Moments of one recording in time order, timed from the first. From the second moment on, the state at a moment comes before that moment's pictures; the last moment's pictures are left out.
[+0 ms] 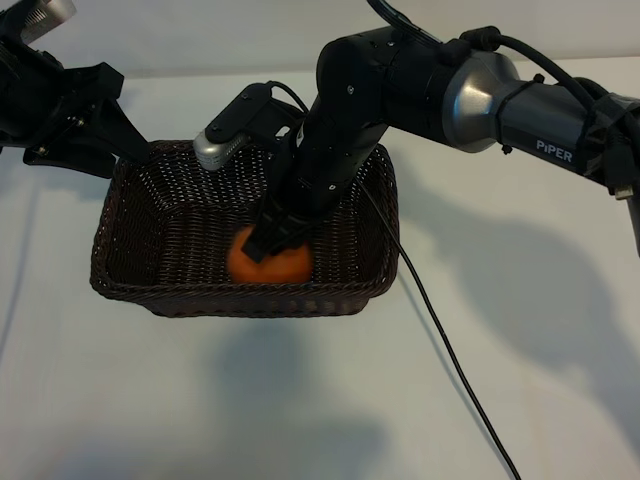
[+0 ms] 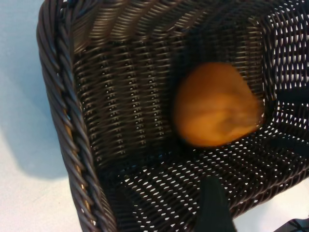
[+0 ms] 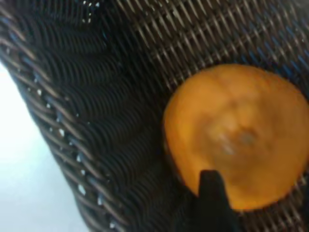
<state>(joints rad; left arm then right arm) 0.05 1.71 -1.37 -0.57 1.18 0.28 0.61 2.10 -1.66 0.32 0.87 -0.39</state>
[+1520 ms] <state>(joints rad) 0.05 1.71 -1.37 -0.57 1.18 0.28 0.39 1.72 -1.67 0.14 1.22 -0.27</state>
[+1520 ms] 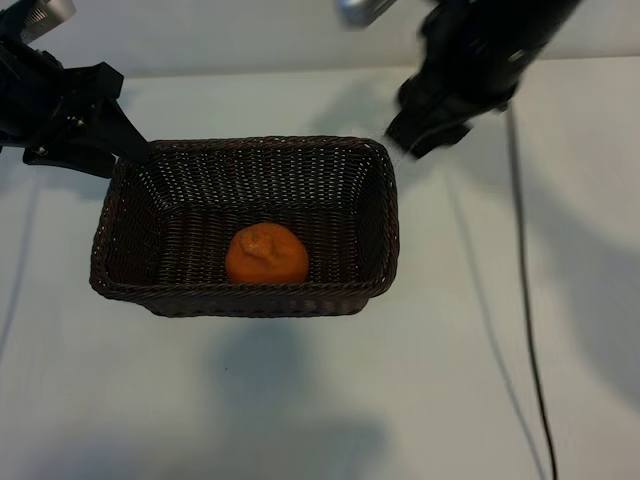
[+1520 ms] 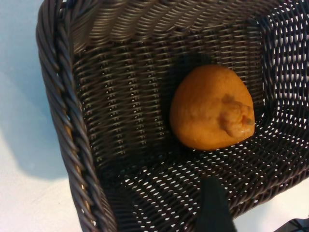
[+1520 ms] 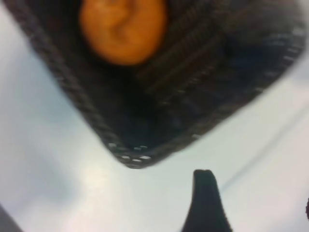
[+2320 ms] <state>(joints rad) 0.05 1.71 -1.37 -0.57 1.18 0.28 0.07 1.64 -1.63 0.12 1.22 -0.20</state>
